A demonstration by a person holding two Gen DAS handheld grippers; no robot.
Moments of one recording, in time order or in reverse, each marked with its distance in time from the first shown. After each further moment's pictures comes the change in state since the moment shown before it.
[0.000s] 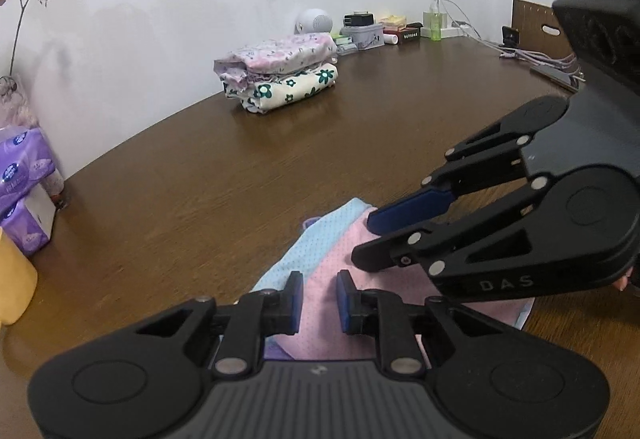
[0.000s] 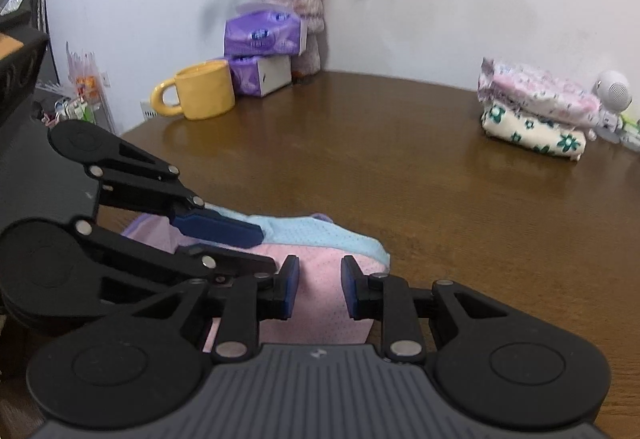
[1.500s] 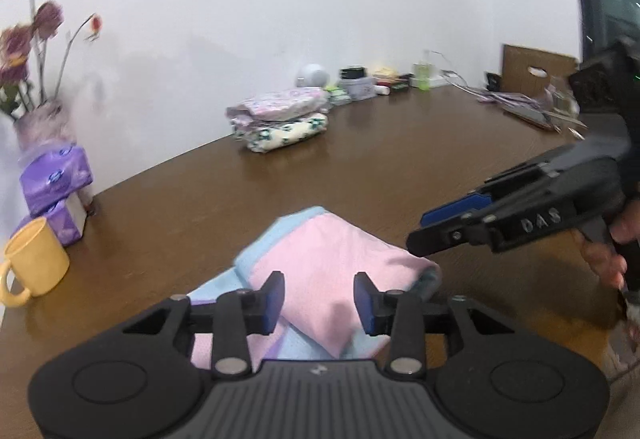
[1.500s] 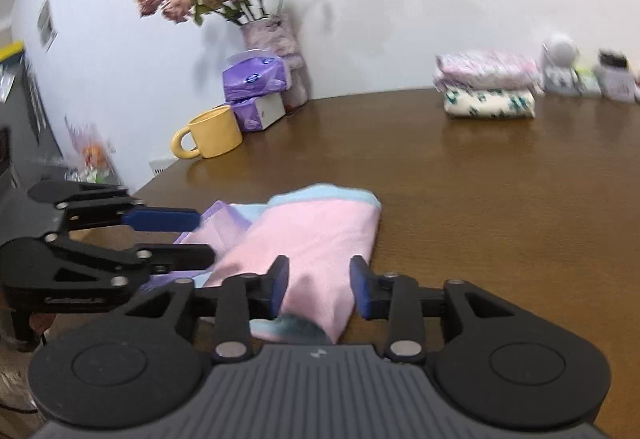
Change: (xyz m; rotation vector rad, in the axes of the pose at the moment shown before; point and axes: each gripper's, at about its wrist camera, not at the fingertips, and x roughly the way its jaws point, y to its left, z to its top) left arm -0.096 -0.051 -0.046 0.007 -0.137 0.014; right arm -0.092 0.002 -0.059 0.228 -0.114 0.040
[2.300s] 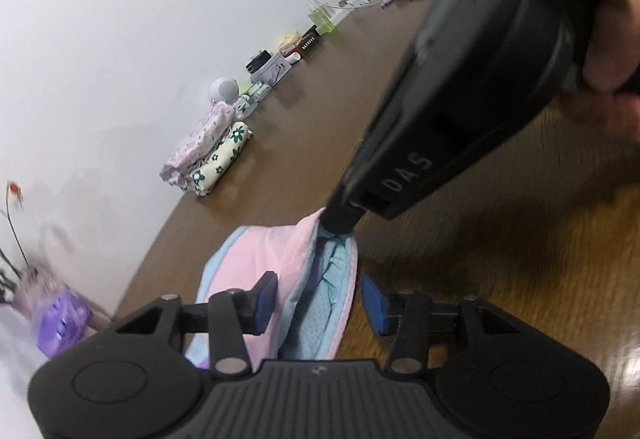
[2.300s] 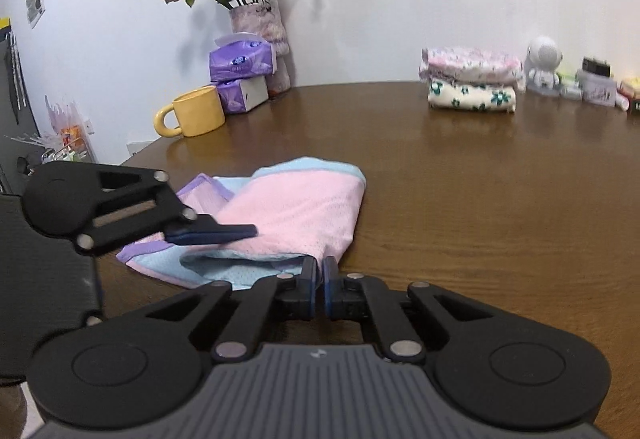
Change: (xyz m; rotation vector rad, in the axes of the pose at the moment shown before) left arm 0.063 -0.102 -0.015 0.600 0.043 0.146; right arm -0.002 0.017 -0.017 -0.077 0.003 -0.098
